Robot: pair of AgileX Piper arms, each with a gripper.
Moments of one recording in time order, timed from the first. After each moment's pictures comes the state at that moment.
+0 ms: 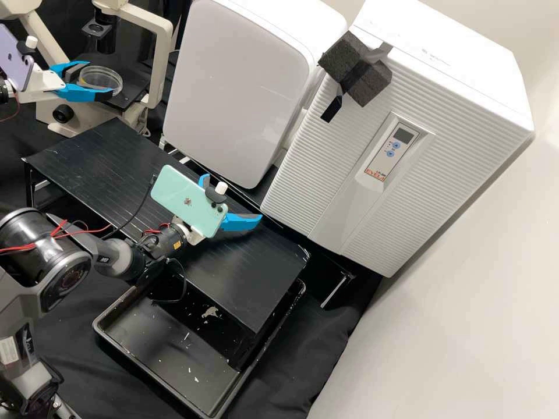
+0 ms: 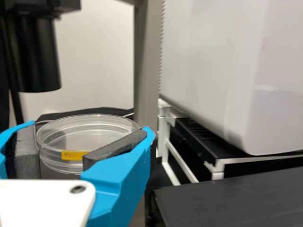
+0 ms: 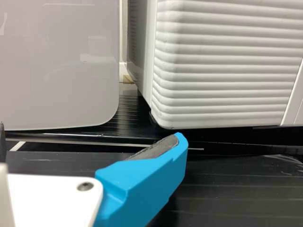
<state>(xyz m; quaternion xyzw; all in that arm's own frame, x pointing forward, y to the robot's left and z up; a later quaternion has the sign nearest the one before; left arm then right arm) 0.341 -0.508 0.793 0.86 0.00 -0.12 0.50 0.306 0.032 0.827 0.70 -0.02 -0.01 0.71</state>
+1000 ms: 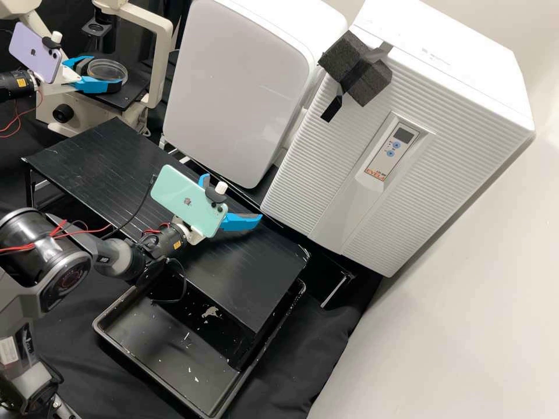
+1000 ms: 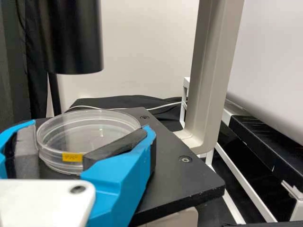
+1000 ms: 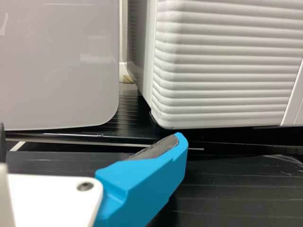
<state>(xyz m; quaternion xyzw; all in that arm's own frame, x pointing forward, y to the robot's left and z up) 0.394 -0.488 0.791 0.86 0.05 -0.06 0.51 0.306 0.032 0.827 0.70 -0.02 -0.01 0.71</state>
